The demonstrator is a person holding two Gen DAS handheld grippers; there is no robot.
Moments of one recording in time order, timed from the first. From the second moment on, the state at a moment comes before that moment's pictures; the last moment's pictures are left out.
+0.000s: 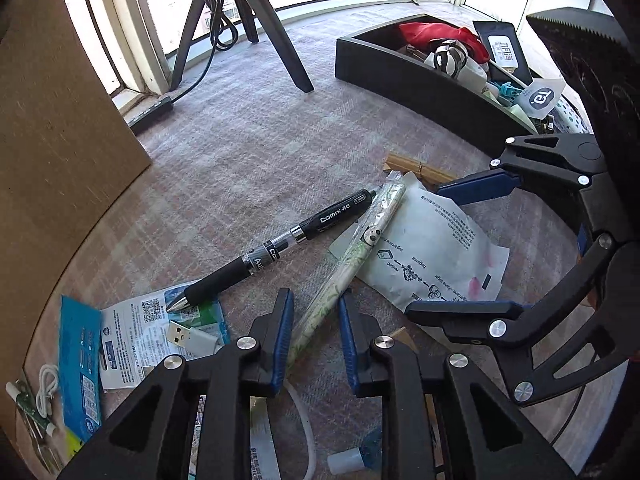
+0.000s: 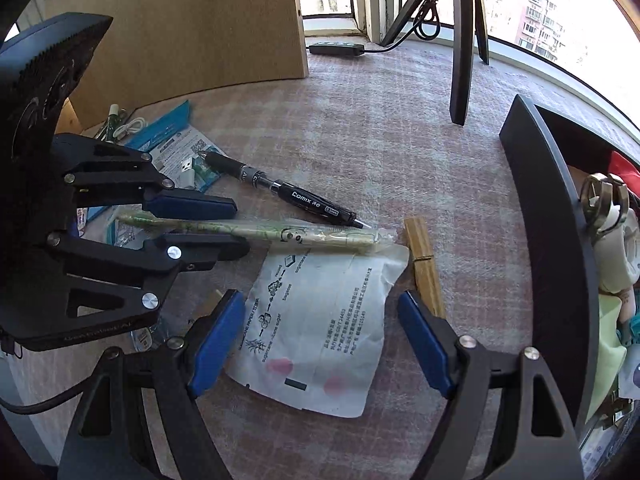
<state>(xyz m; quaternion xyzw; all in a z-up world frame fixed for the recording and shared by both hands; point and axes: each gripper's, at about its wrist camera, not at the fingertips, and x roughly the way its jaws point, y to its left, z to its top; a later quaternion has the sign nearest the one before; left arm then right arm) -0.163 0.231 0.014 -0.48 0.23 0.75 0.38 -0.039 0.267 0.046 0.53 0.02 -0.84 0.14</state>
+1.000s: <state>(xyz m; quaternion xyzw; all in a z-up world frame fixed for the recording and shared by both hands) -0.140 0.184 0.092 -0.44 0.09 0.83 0.34 -0.002 0.317 0.127 0.43 -0.11 -0.88 0.16</state>
